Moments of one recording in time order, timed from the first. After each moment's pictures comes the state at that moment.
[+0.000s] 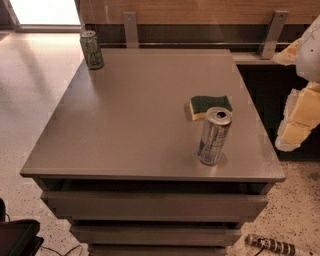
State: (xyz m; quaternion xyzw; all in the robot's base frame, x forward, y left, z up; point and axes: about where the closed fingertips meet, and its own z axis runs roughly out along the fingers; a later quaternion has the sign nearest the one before) arm 0.438 -0.216 0.978 -0.60 0.78 -0.04 0.16
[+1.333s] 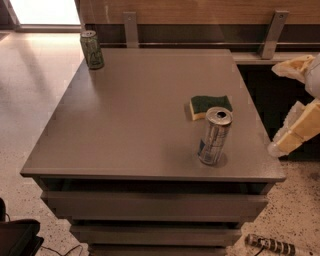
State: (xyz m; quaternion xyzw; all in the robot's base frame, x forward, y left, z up) arm 0.446 -0.214 0.954 -0.58 0.75 0.07 0.30
